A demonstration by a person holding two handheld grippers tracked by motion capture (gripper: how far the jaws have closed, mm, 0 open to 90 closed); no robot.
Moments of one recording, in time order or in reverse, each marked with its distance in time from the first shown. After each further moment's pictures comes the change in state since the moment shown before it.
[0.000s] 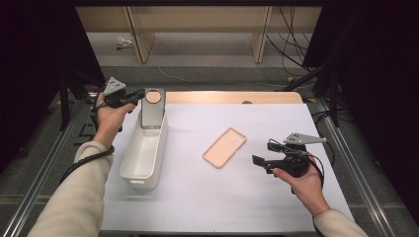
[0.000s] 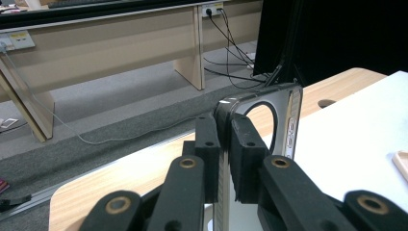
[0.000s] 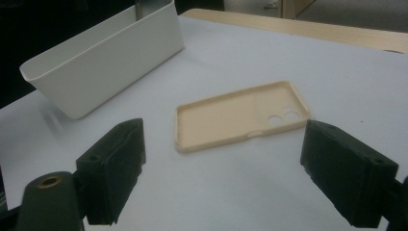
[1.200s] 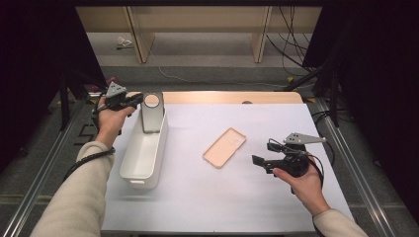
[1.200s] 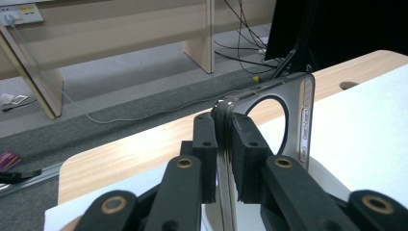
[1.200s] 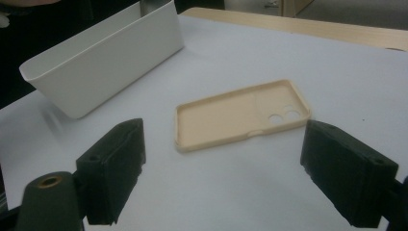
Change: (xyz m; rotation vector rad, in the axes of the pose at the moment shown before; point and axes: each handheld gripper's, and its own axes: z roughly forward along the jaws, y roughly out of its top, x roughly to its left) left arm 0.012 -0.019 0.009 0.066 0.047 -0.028; right arm -0.001 0.000 0.001 0.004 0.002 0.006
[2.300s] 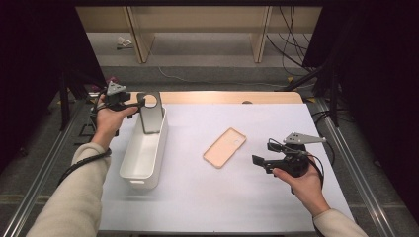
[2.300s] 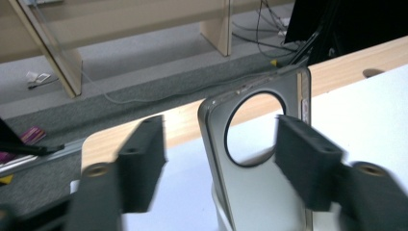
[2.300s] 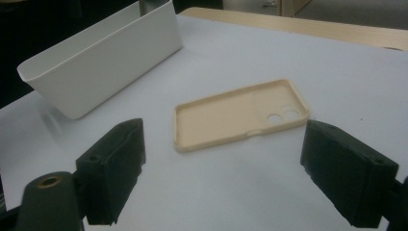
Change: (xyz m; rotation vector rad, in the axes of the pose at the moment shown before) left arm -0.005 0.008 -0.011 0.091 0.078 -0.008; right arm 0.000 0.000 0.000 0.001 -0.006 0.003
